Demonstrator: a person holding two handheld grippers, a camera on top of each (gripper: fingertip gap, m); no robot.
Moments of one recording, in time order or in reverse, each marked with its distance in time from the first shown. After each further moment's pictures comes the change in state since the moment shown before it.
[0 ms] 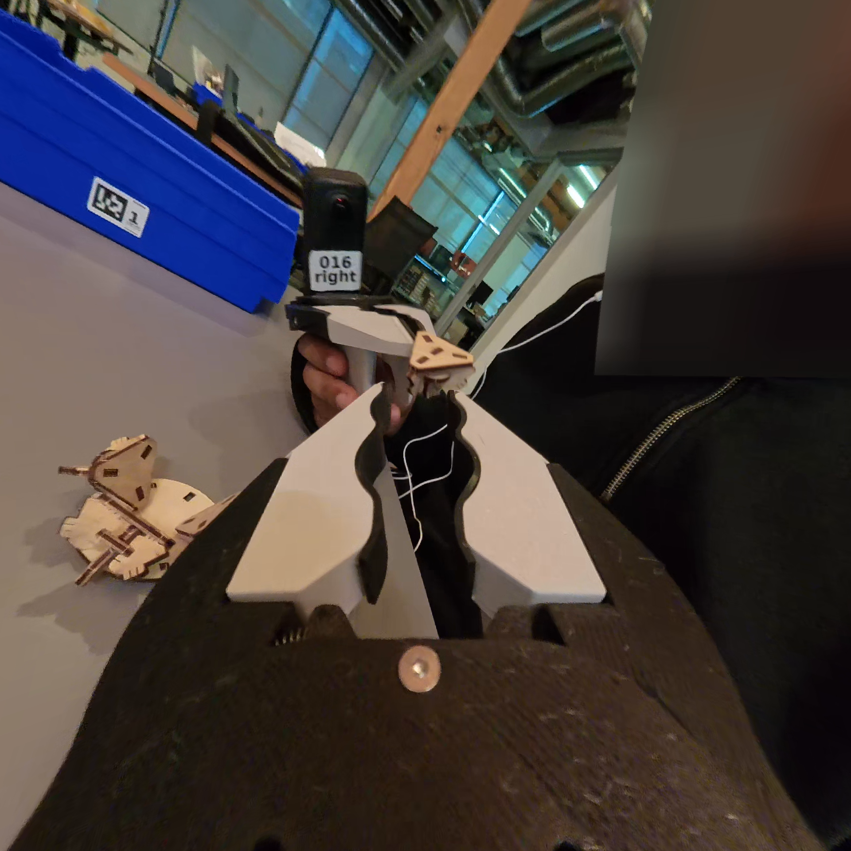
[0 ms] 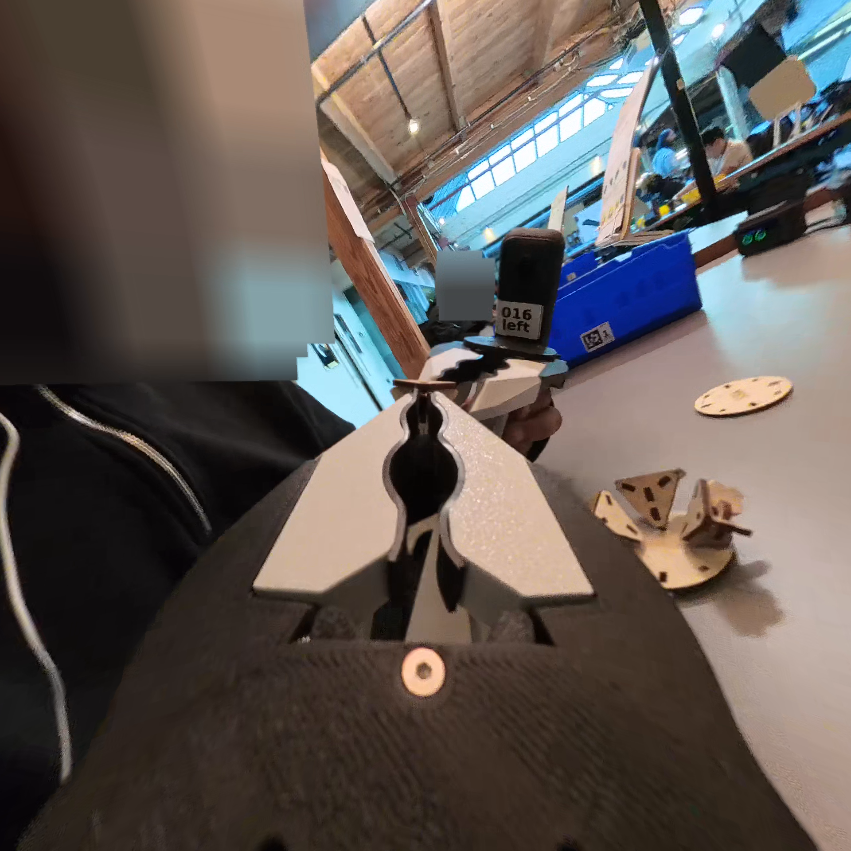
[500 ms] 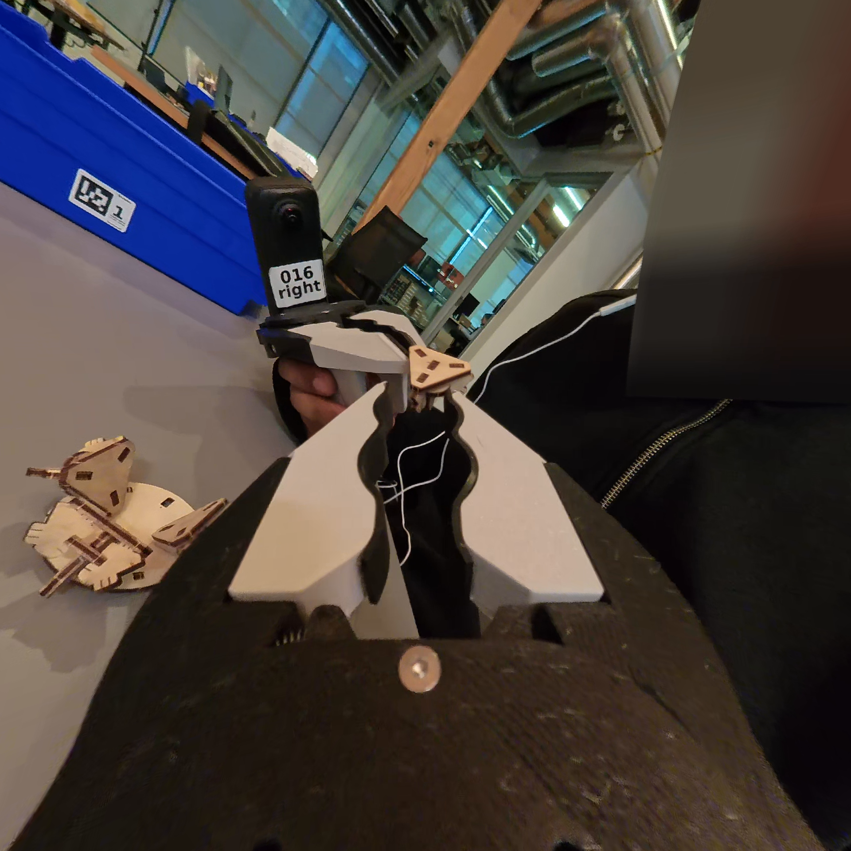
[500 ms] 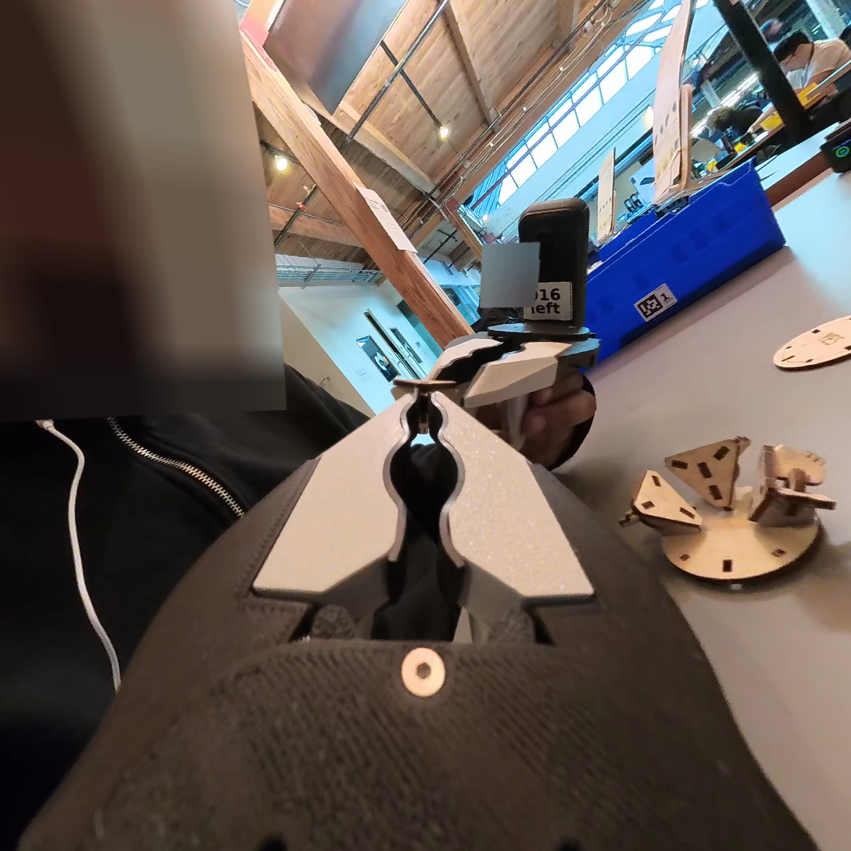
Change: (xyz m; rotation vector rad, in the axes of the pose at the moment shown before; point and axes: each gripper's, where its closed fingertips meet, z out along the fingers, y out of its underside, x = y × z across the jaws) left arm 0.004 -0.003 0.002 0.026 0.025 -0.047; right arm 0.000 0.003 0.002 0.009 -0.092 0.203
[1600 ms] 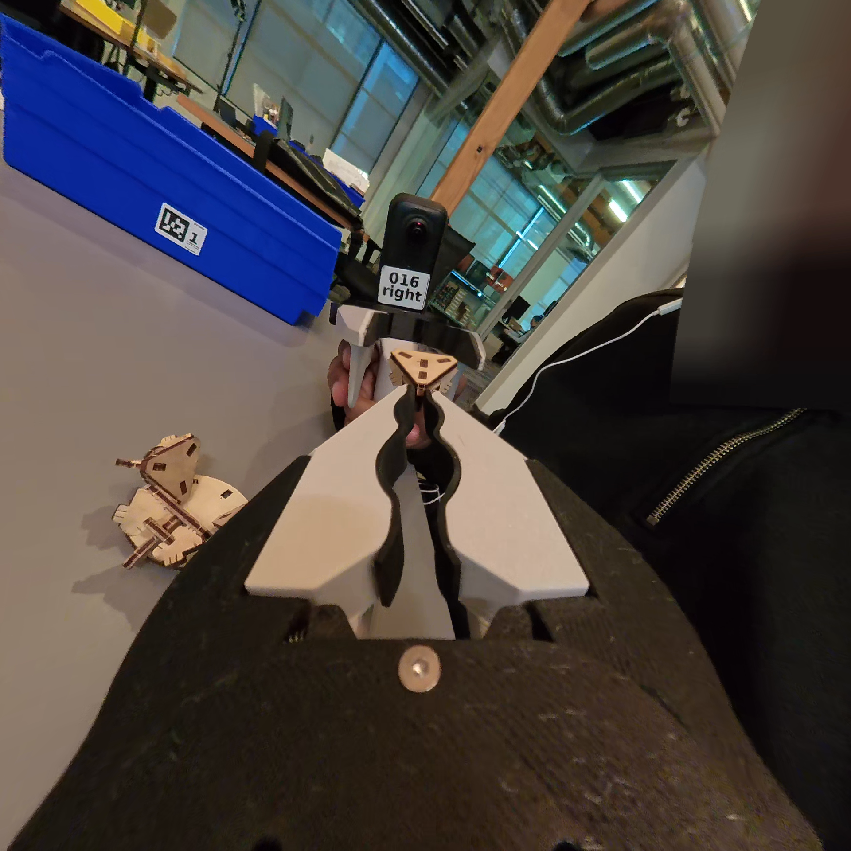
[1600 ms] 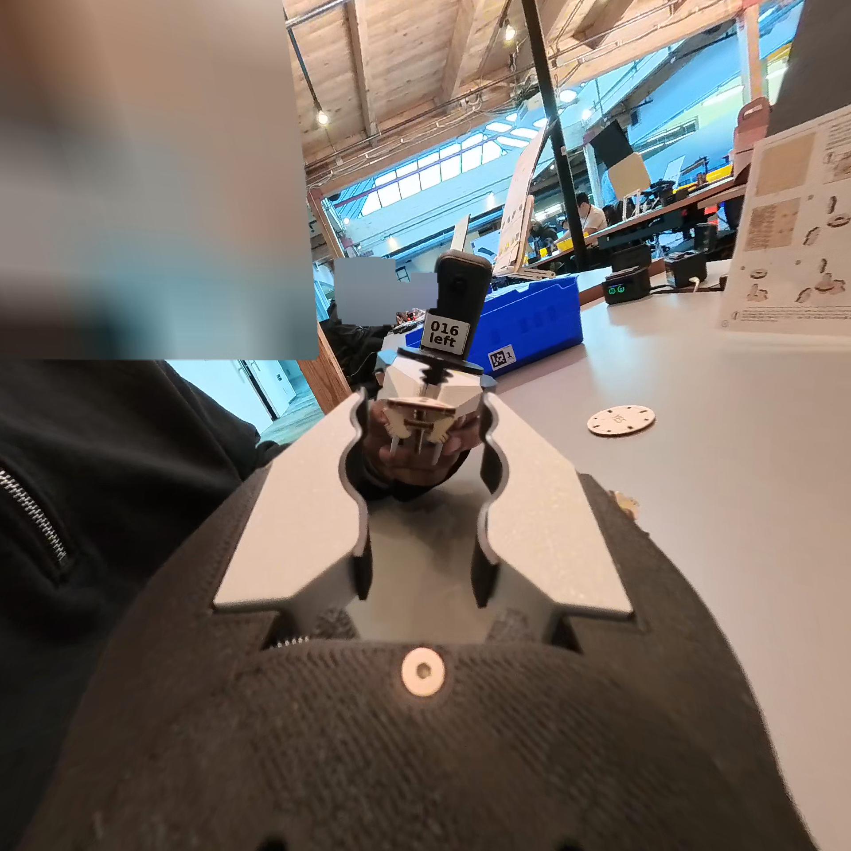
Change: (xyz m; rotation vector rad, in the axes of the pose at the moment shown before) left arm -0.014 -0.003 -0.005 0.014 -0.117 0.069; right arm 0.012 -0.010 -0.001 0.014 0.310 -0.412
